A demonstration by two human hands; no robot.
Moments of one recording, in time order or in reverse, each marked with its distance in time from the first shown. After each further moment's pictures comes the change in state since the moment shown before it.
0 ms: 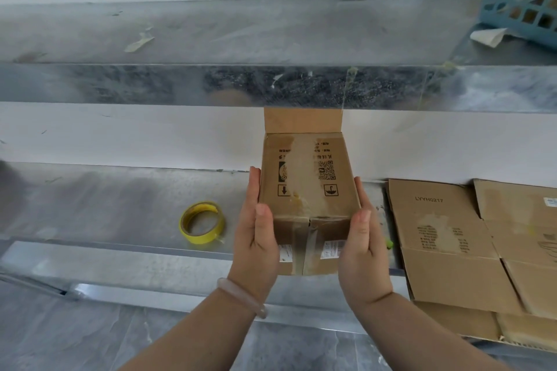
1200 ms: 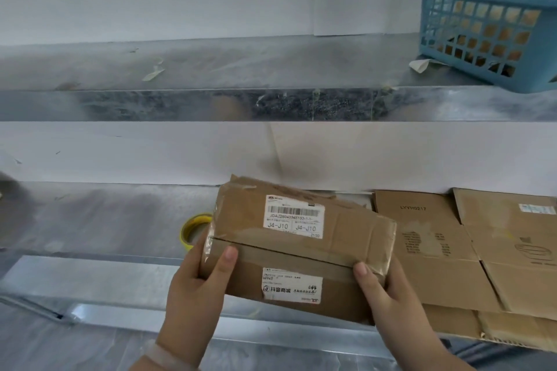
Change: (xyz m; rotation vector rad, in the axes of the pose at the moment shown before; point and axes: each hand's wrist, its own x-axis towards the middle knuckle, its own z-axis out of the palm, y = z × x) left_hand -0.054 0.046 -0.056 0.266 0.203 -0.304; right_hand -0.051 -0.037 -0.071 -0.261 -0.106 0.340
